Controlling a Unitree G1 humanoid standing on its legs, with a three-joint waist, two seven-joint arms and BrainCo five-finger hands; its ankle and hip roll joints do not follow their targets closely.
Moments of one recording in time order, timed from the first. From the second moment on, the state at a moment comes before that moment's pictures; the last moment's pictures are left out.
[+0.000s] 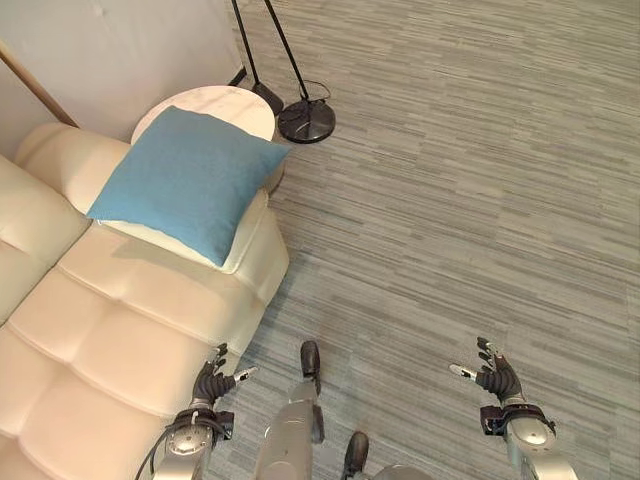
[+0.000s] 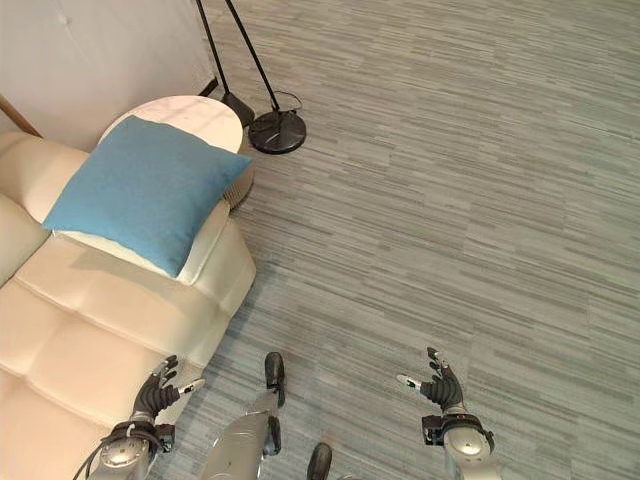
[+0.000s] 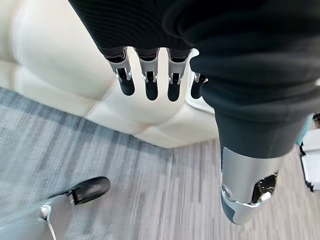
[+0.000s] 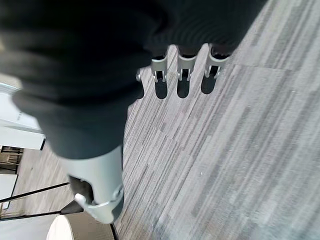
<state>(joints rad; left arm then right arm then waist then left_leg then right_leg) 0.15 0.31 -0.03 0.52 -0.14 -0.12 0.13 0.11 -0.35 0.06 0.48 0.16 -0.11 -0.13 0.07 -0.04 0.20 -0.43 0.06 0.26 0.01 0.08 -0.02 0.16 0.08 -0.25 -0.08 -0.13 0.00</state>
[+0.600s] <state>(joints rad) 0.13 0.30 -0.03 0.54 -0.18 -0.12 0.13 0.11 -0.33 0.11 0.43 0.14 -0.09 -0.10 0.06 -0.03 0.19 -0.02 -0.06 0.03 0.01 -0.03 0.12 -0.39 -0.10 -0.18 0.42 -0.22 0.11</state>
